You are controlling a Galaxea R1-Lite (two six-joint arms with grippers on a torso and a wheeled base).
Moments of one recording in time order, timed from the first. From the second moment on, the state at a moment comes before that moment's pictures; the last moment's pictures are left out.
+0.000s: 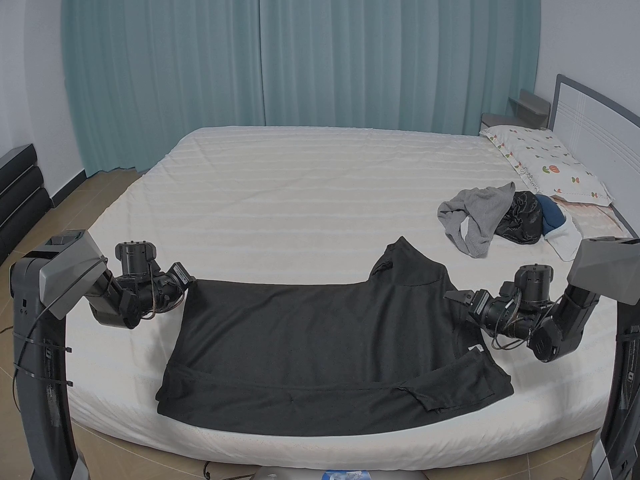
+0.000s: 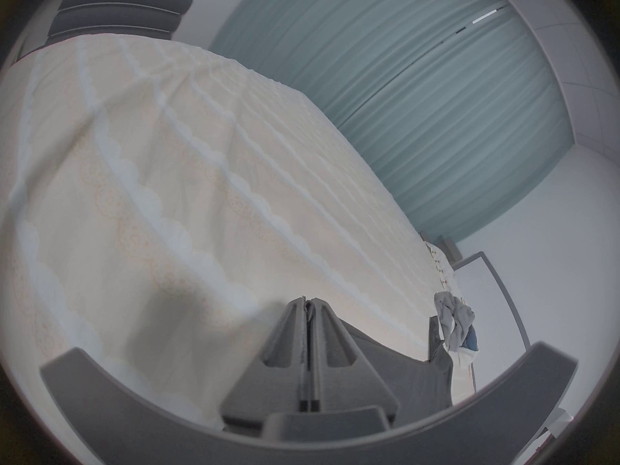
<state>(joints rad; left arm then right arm) 0.06 2.48 -1.20 -0.78 -0.29 -0.74 0.09 2.34 -0.71 -1.14 0.33 0.74</state>
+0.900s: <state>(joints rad) 0.08 2.42 -1.13 -0.86 -0.26 -0.81 0.14 2.55 -1.50 -0.55 0.10 0.63</state>
